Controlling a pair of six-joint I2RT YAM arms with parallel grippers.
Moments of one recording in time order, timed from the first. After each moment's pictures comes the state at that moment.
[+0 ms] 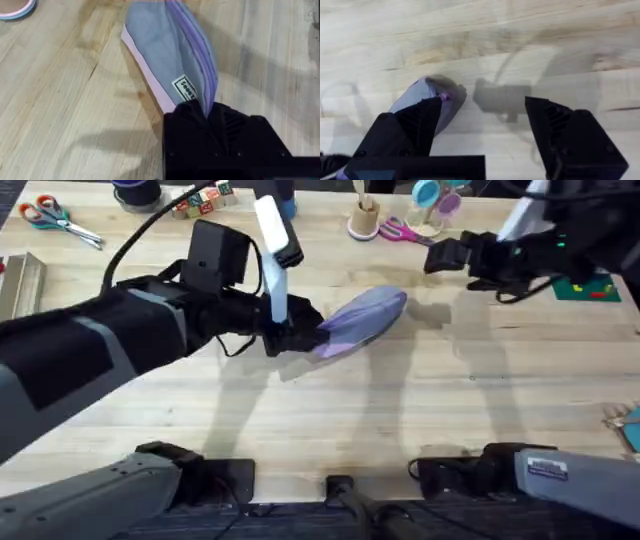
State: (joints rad) left arm -0.30 1.33 0.65 -0.26 0.79 0.65; right arm -0.07 1.41 1.03 -0.65 -0.19 0.20
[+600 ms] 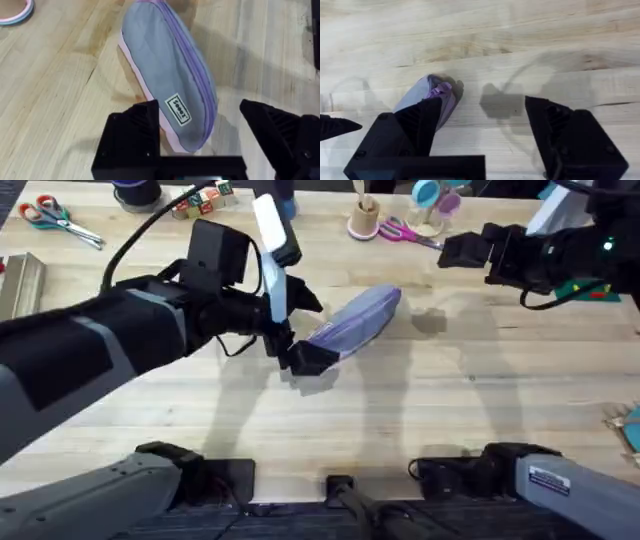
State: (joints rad) left arm -0.30 1.33 0.65 -0.25 0.82 0.65; right arm -0.07 1.24 1.03 -0.73 -0.18 0.17
